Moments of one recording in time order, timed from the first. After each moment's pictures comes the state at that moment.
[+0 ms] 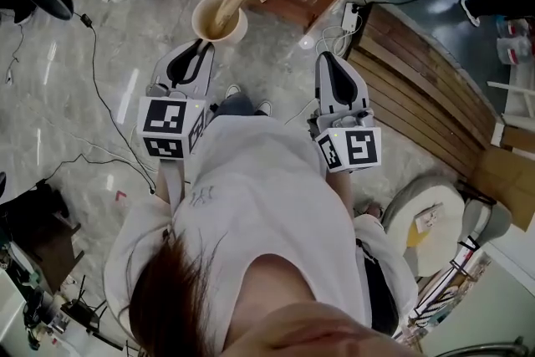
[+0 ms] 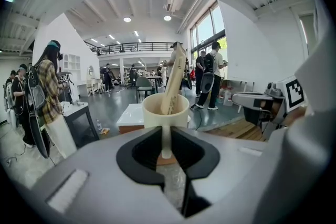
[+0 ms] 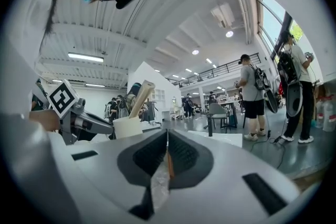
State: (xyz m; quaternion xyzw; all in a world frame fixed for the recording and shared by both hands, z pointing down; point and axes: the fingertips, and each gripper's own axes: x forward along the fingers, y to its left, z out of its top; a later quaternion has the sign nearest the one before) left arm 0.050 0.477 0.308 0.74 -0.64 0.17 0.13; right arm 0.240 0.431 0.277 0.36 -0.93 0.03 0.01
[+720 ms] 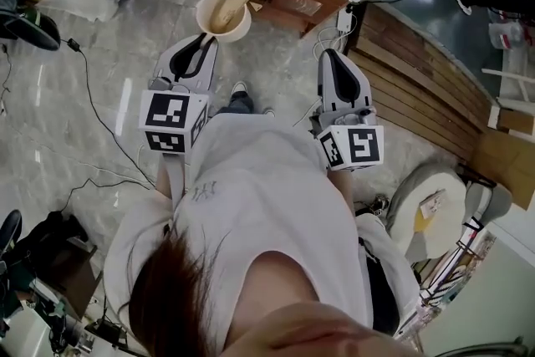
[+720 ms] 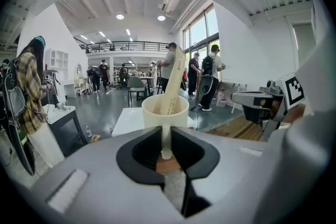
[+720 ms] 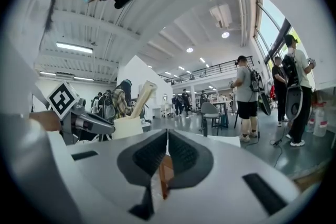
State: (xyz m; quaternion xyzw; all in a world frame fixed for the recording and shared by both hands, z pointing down) left arm -0.022 0.379 0.307 0.78 -0.59 0.16 0.13; right arm 0.169 0.356 0.268 0.41 -0.91 0.03 0.04
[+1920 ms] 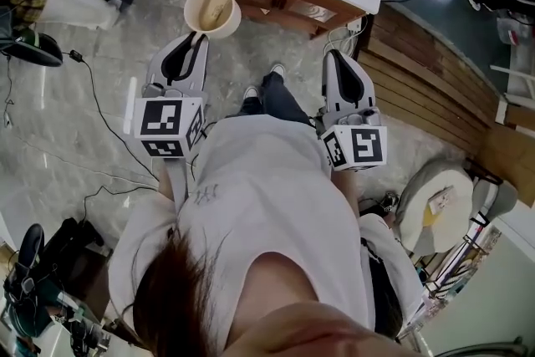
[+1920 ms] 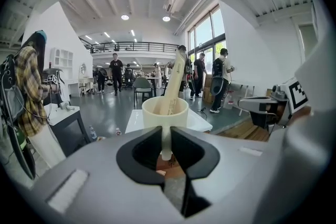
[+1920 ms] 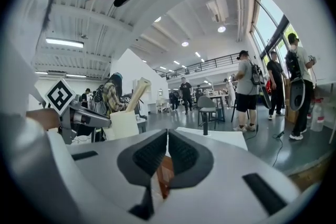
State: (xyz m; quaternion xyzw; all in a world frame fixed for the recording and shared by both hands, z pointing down) left arm -0.103 0.308 0.317 0.77 -0.61 0.15 0.13; right arm 0.111 0.287 0.293 0.44 -0.90 0.05 0.06
